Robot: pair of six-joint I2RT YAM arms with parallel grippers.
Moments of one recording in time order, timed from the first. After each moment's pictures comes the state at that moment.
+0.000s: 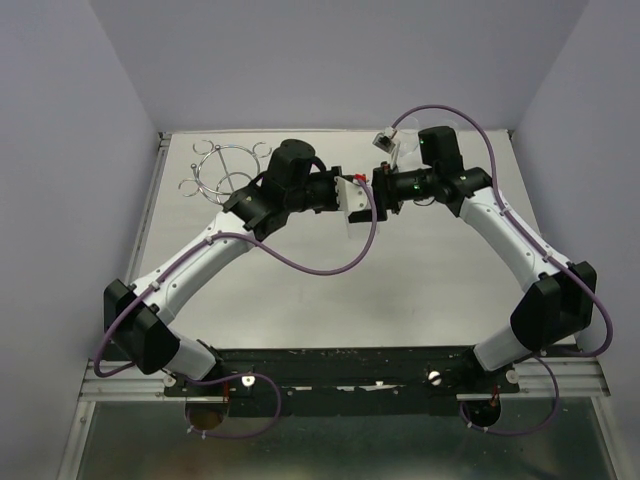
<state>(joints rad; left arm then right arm) -0.70 1.45 1.42 -0.35 0.37 0.87 0.39 1.54 1.41 -0.53 -0.99 0.11</state>
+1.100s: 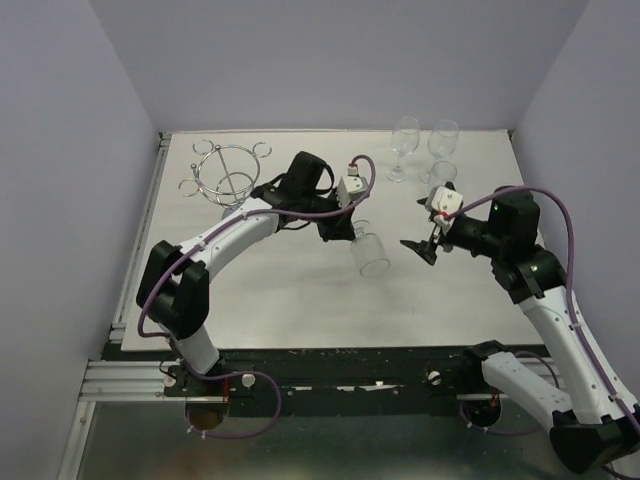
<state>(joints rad) -0.62 1.65 1.35 -0.44 0.73 0.35 0.29 0.89 1.02 -0.45 -0.66 -0.61</state>
